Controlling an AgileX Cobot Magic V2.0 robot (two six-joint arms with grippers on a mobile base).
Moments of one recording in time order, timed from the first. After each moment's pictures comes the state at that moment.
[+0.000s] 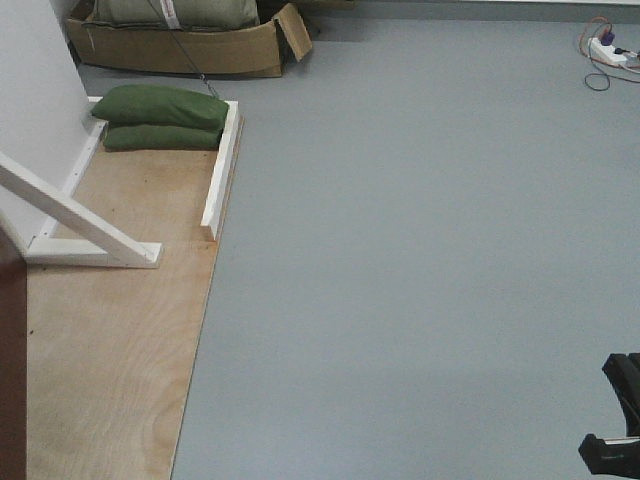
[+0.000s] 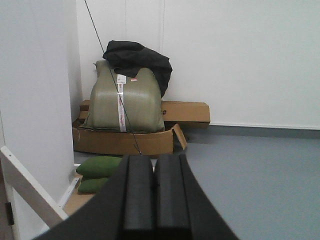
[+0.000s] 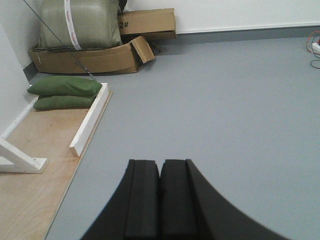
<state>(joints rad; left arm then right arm) -0.01 -0.01 0.03 0.14 0.05 -0.14 0.05 -0.01 0.03 0.11 0.38 -0.02</state>
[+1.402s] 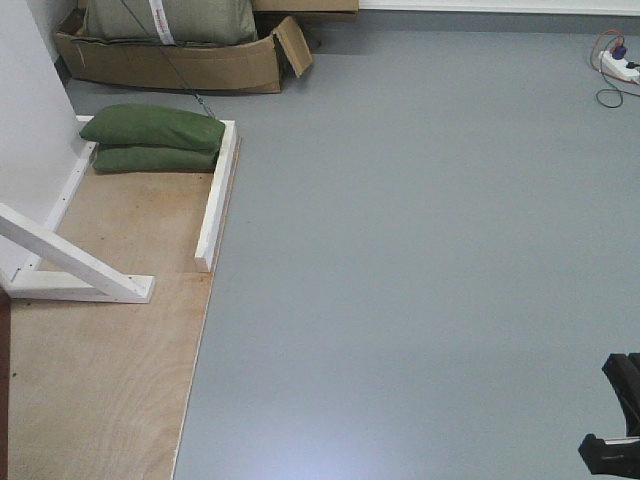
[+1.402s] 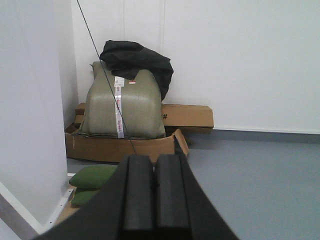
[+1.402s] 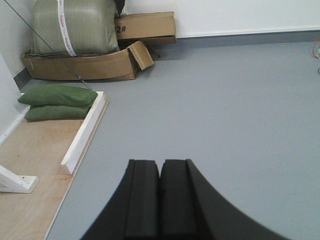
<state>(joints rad) -0.01 -0.01 0.03 0.14 0.04 -0.14 0.05 -0.01 0.03 0.11 0.38 -0.02</state>
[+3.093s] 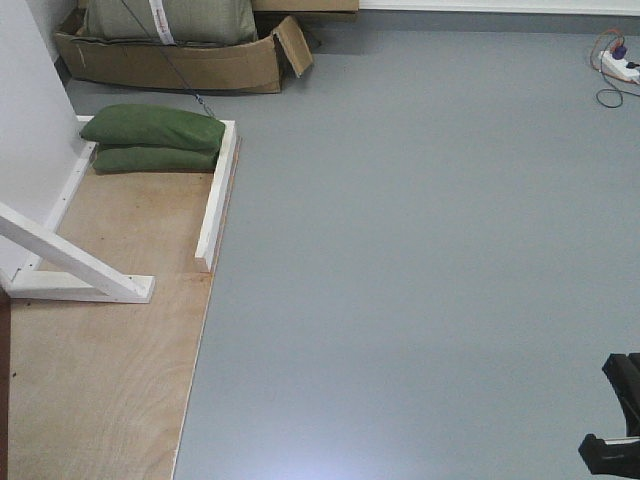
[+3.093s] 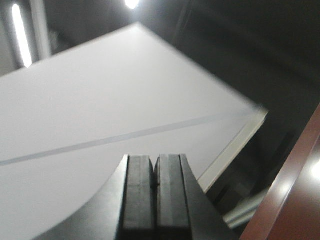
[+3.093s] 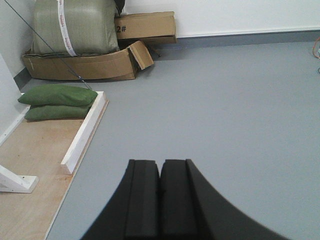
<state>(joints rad) 0.41 0.38 -0.97 -0.84 -1.27 1.20 0.05 -0.01 0.03 0.11 0.38 -0.02</state>
